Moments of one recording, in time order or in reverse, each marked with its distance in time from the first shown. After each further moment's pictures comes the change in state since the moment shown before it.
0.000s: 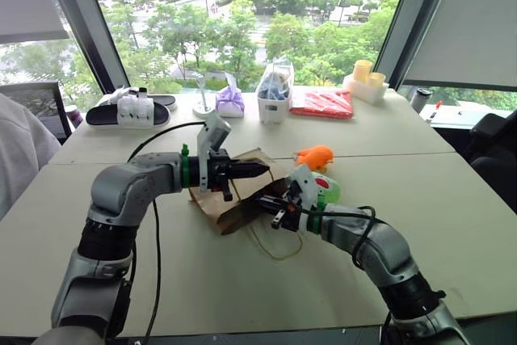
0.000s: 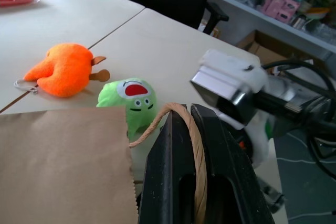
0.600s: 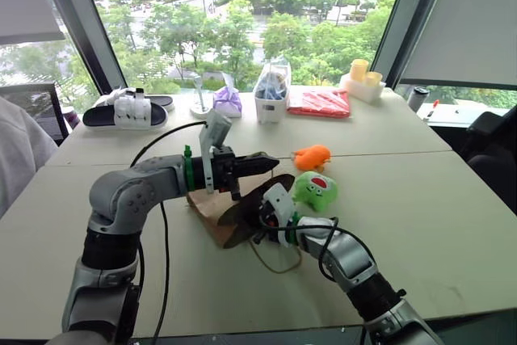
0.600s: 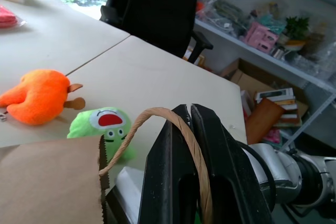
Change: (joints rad) left arm 0.021 -0.070 0.057 -0.091 -0.171 0.065 0.153; right arm 0.000 0.151 0.114 0.232 -0.302 -0.129 -0.029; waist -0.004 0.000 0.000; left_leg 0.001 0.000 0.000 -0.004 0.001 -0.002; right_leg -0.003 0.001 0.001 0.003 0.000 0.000
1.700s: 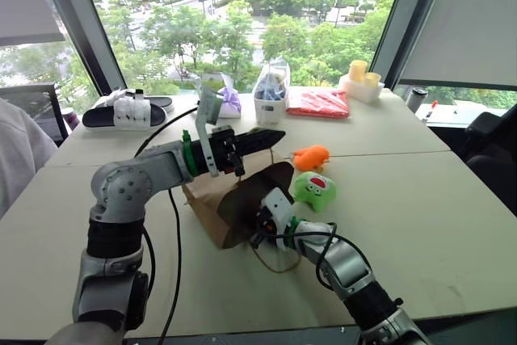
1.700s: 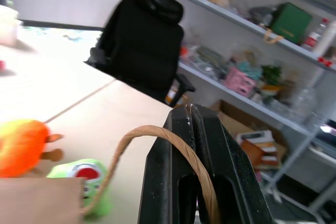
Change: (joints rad) left arm -0.060 -0.038 0.069 0.095 -0.164 -0.061 0.178; right arm 0.067 0.032 -0.018 -0.032 -0.072 -0.061 0.026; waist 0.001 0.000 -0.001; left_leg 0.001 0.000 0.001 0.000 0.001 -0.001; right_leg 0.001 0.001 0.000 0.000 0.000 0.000
